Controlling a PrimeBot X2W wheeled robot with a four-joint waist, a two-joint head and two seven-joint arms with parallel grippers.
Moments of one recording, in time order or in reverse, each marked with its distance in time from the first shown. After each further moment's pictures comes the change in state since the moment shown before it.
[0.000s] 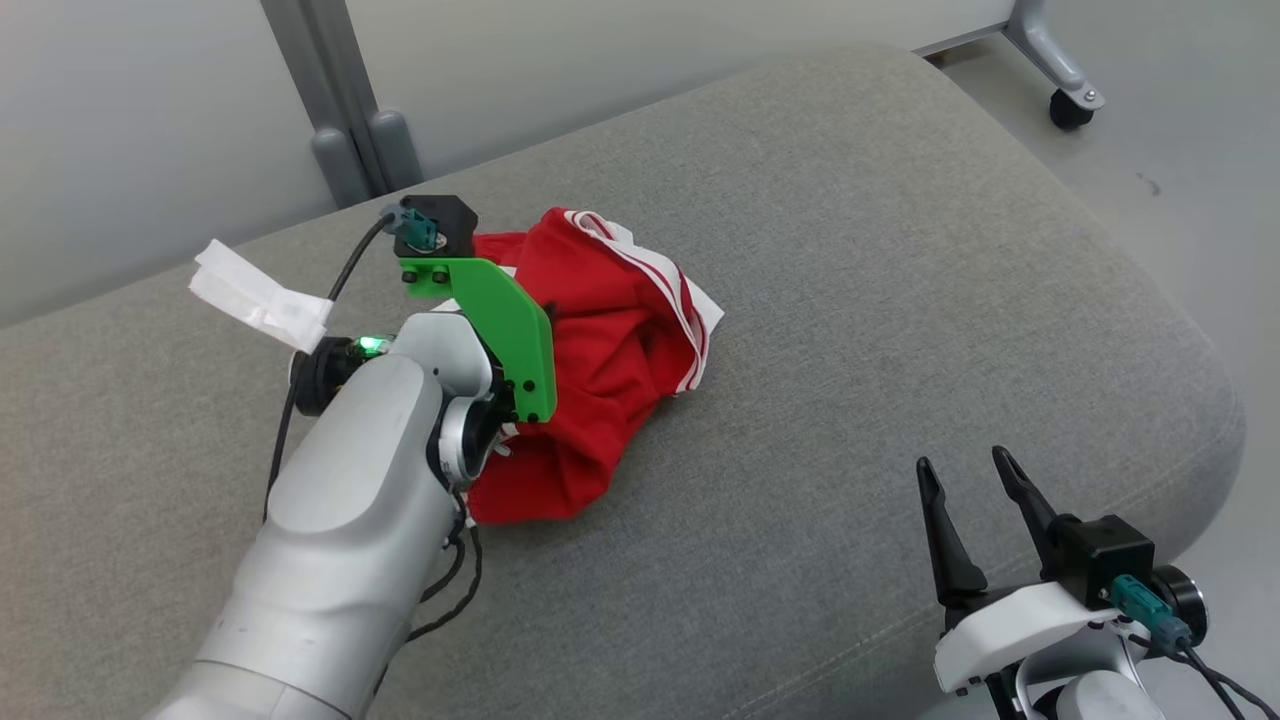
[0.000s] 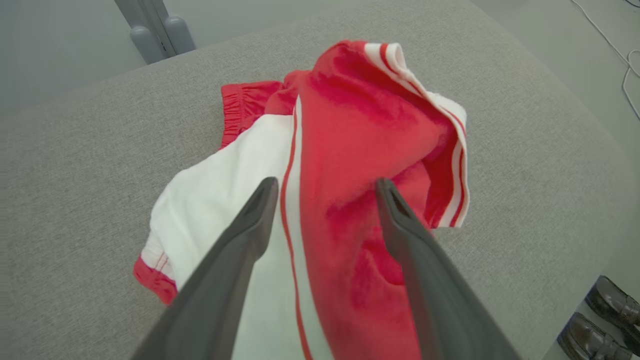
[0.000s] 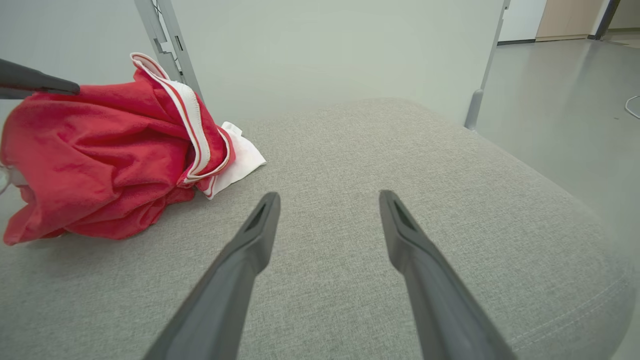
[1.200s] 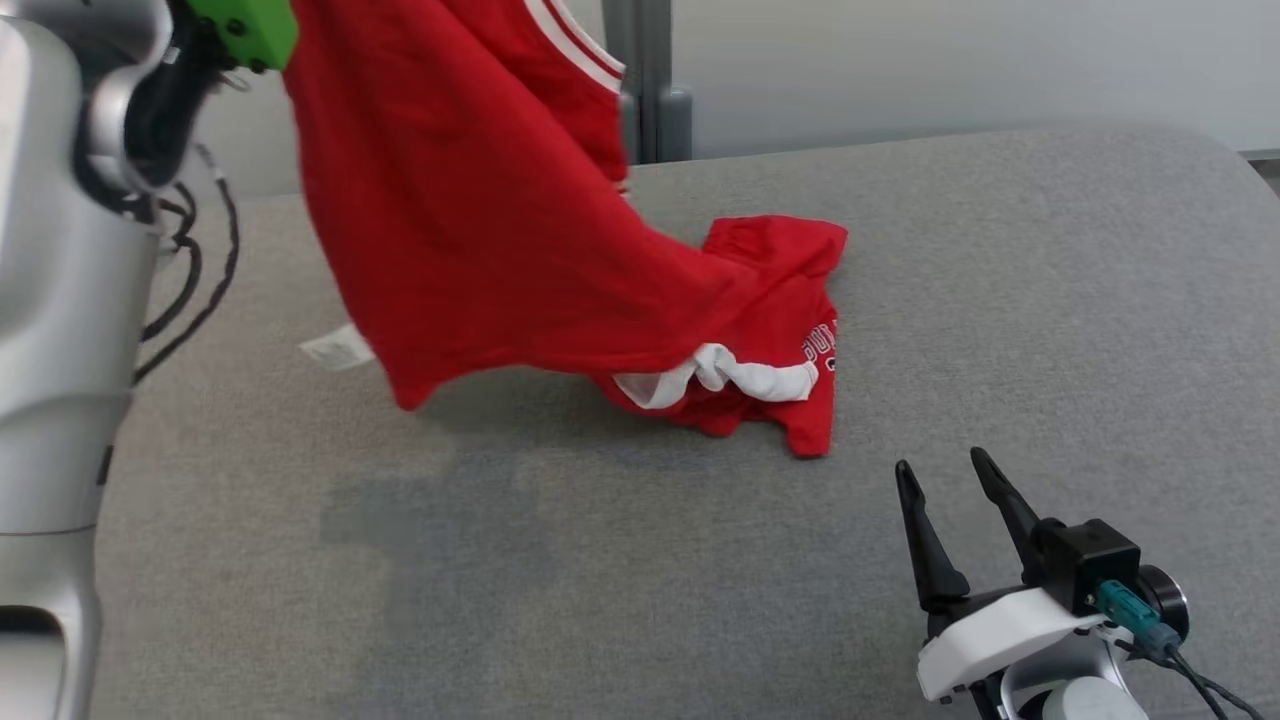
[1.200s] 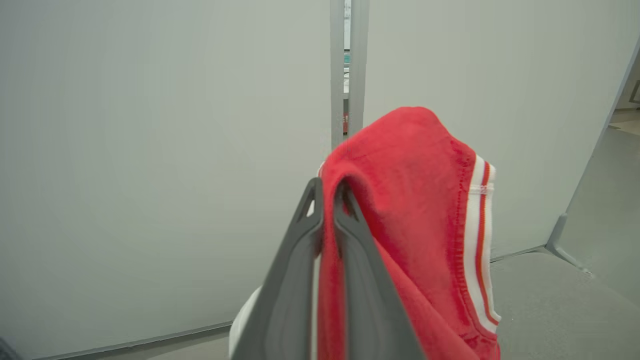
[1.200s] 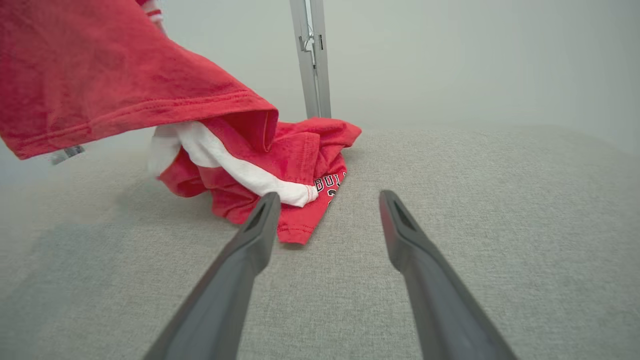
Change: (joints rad) left arm -0.351 0.255 0.124 -0.241 -0.044 -0.117 -0.128; right arm 0.016 0.000 0.039 -0.041 0.018 0.000 0.012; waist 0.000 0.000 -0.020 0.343
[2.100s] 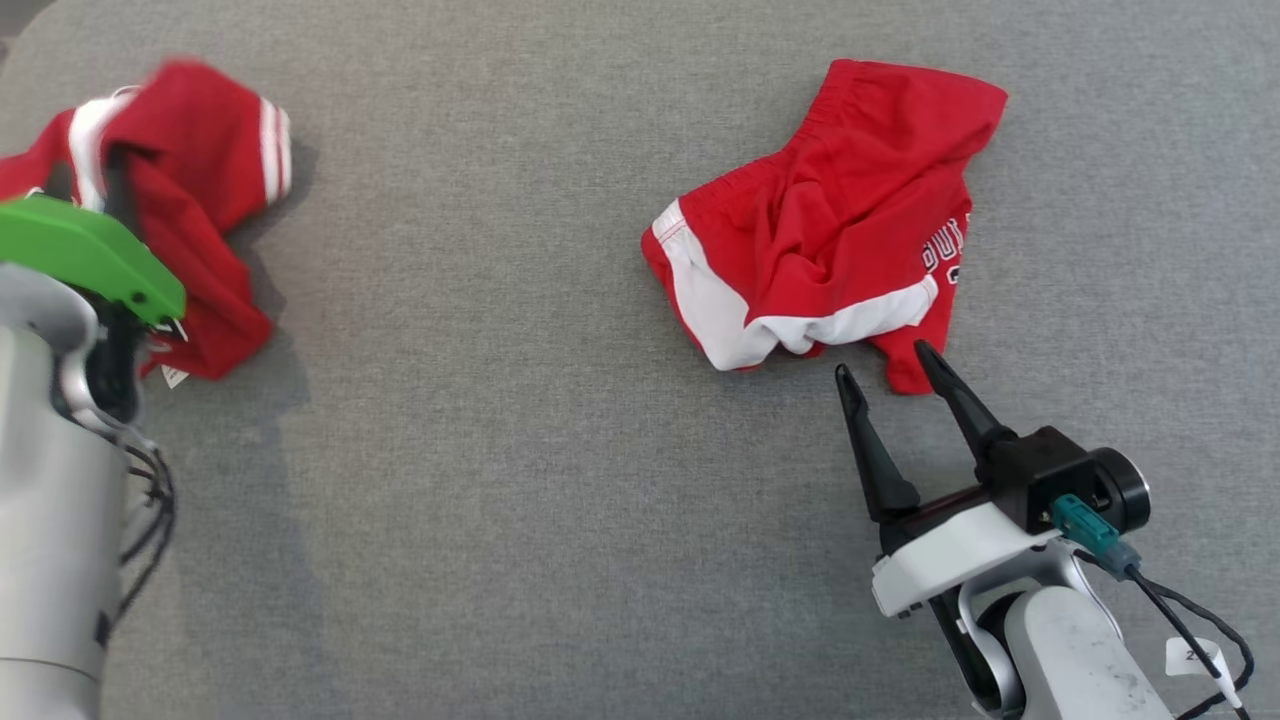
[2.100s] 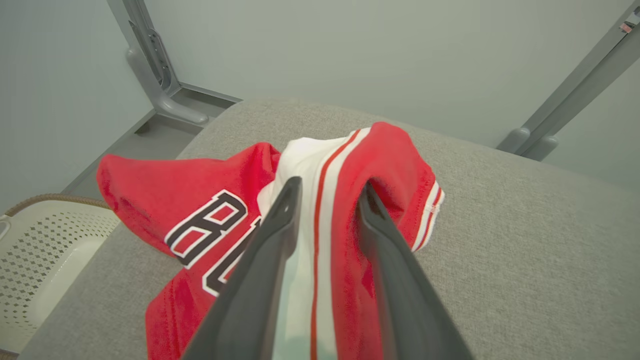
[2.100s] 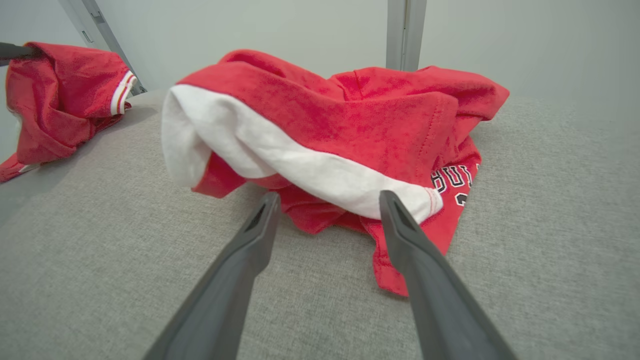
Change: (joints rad) left arm 0.264 0.065 0.146 0.380 -0.064 0.015 -0.330; right arm -0.150 0.001 0.086 -0.056 -0.057 0.000 0.035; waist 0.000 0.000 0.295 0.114
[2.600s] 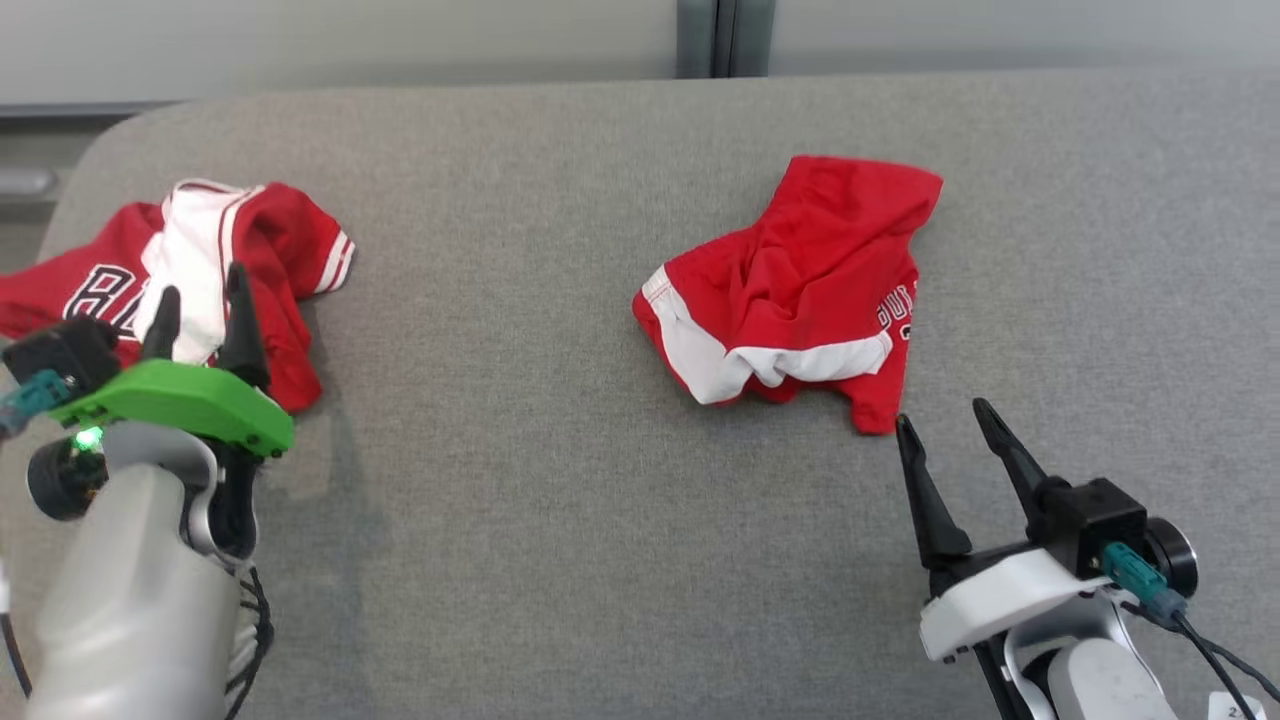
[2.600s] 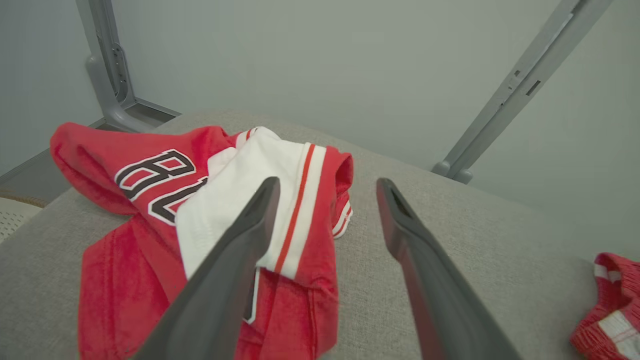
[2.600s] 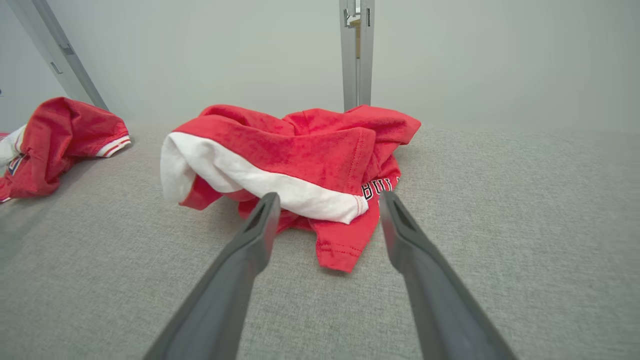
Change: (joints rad) left arm 0.201 -0.110 0.013 0.016 -0.040 -0.080 -0.254; right arm 0.089 0.000 -0.085 0.018 0.021 0.000 -0.015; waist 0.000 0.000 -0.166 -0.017
